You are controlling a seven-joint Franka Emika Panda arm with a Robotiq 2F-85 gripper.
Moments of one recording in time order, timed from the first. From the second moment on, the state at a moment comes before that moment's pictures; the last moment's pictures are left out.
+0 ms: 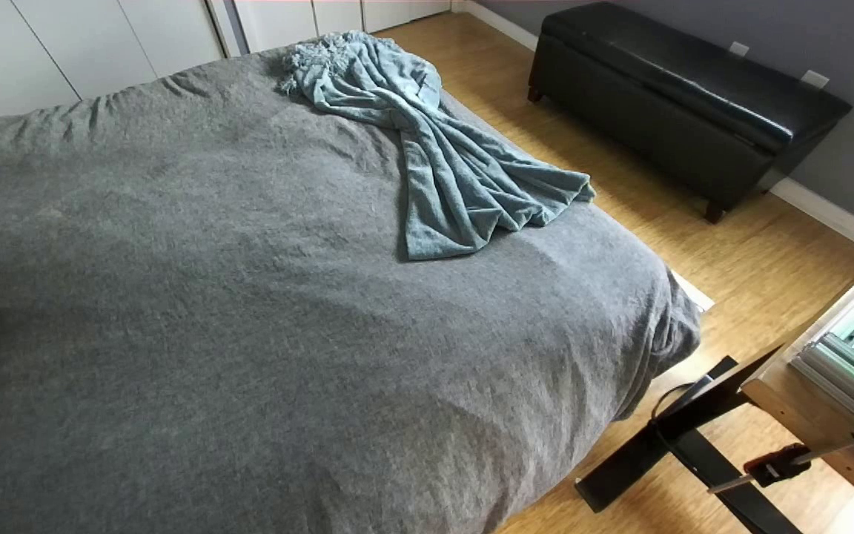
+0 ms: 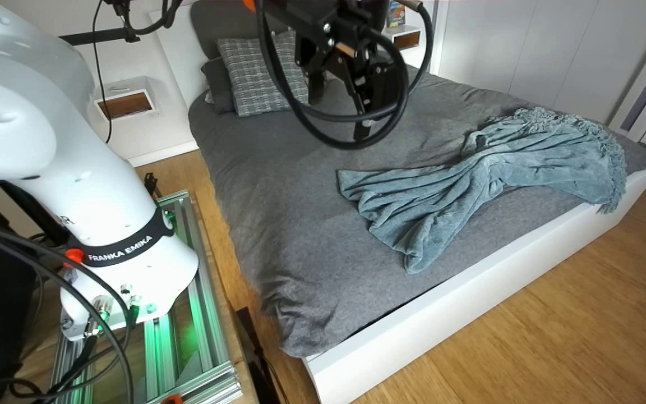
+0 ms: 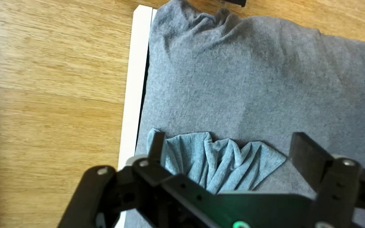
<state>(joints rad) -0.06 -0.54 -0.39 -2.60 -0.02 1.98 -0.57</state>
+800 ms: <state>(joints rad) 0.14 0.01 -0.06 -2.54 0.16 2.49 -0.43</state>
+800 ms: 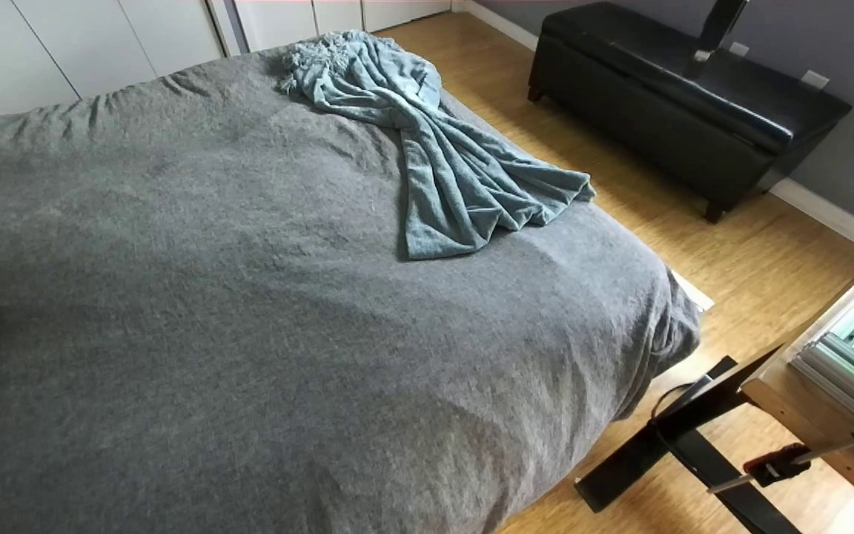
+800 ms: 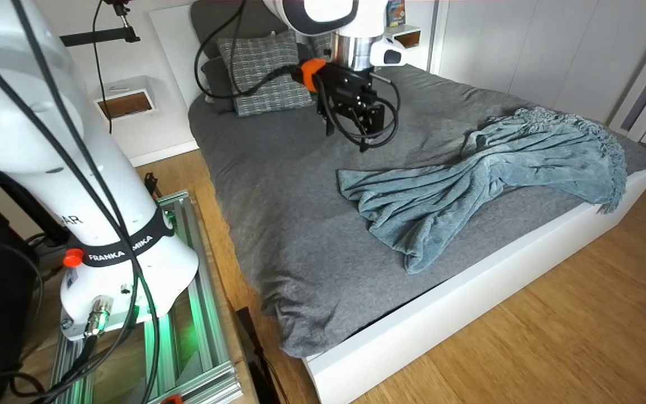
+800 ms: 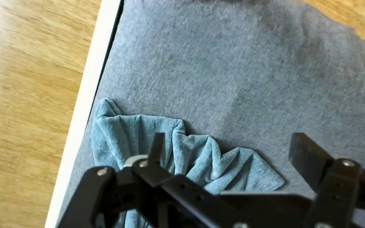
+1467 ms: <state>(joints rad) -0.03 0.48 0.04 -2.20 0.15 2.71 -0.47</state>
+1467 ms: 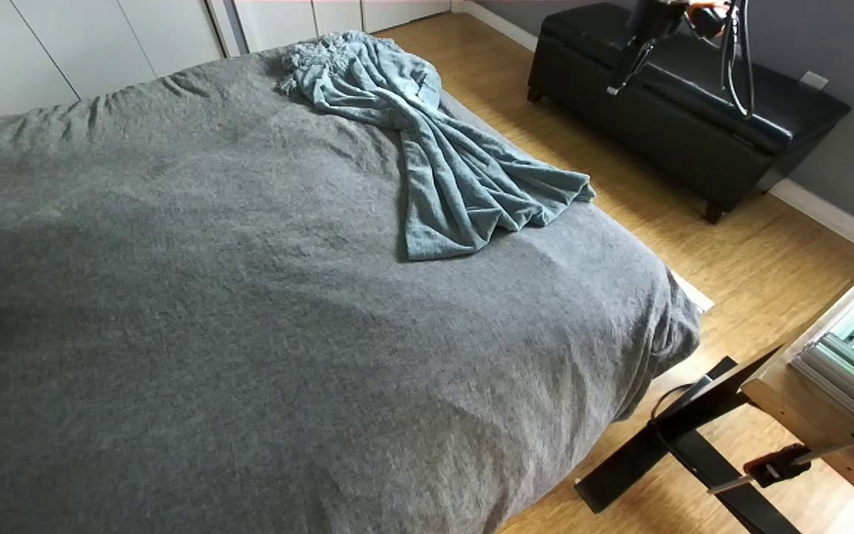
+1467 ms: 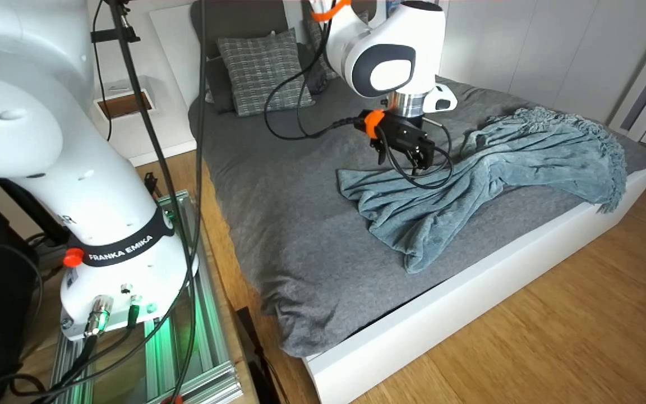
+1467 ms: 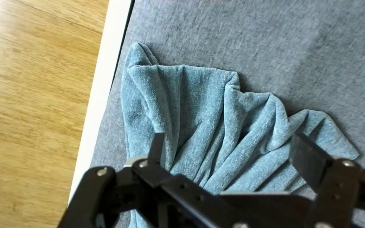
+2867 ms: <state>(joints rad) -0.06 0.95 0.03 -1.75 0.00 2.70 -0.35</state>
